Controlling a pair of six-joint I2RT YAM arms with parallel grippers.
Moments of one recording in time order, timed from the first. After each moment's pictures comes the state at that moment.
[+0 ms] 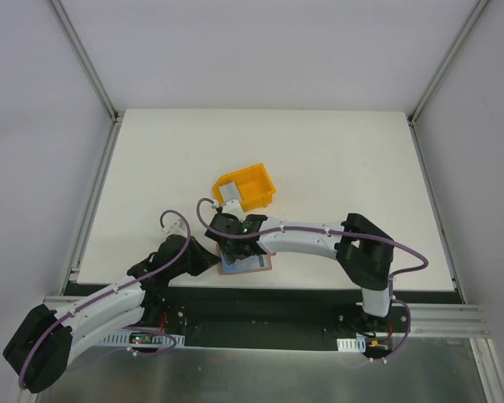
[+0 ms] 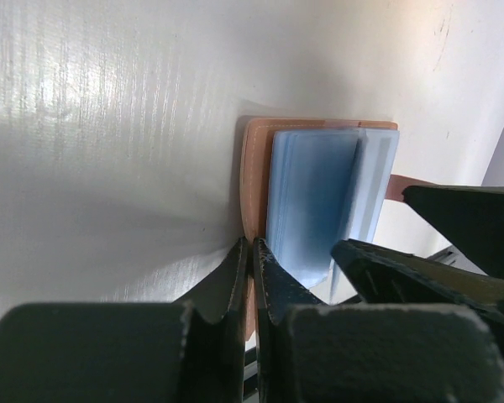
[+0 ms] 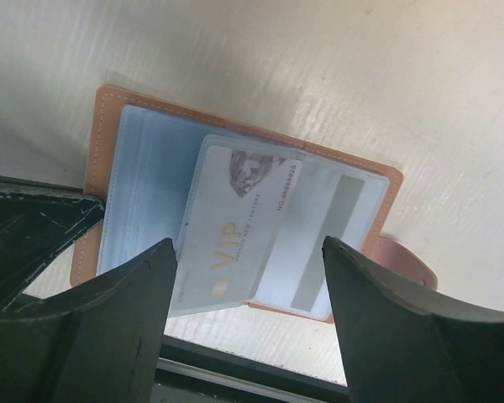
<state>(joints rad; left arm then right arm) -0.66 0.72 0.06 -0.01 0.04 -1.19 1.23 1.92 1.39 -0.72 0.39 0.67</state>
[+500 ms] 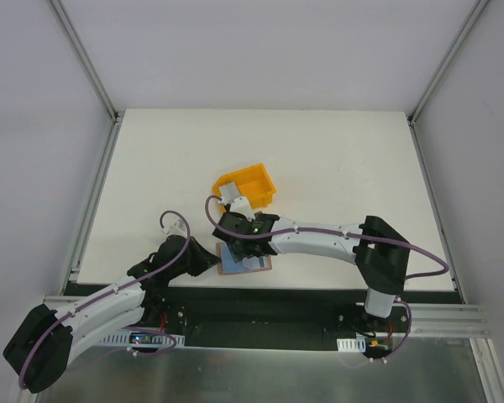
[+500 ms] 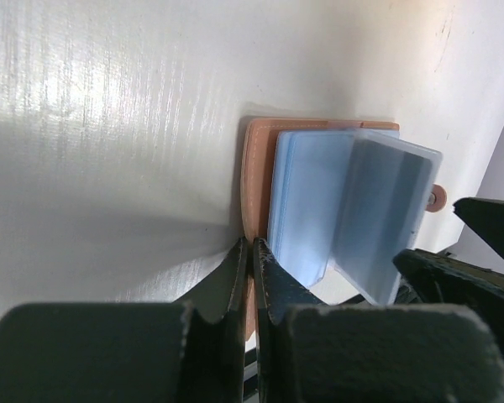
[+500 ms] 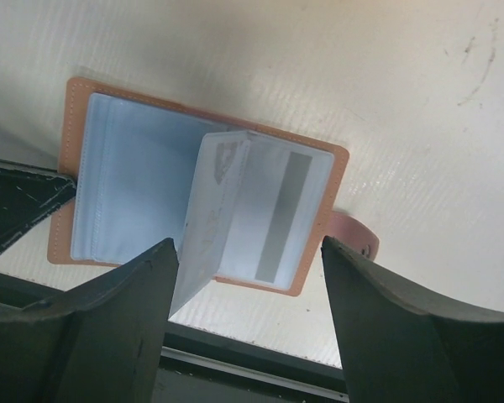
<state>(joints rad) -0.66 0.72 0.06 -0.01 0.04 -1.19 1.23 1.82 1.34 -0.75 0.45 0.67</state>
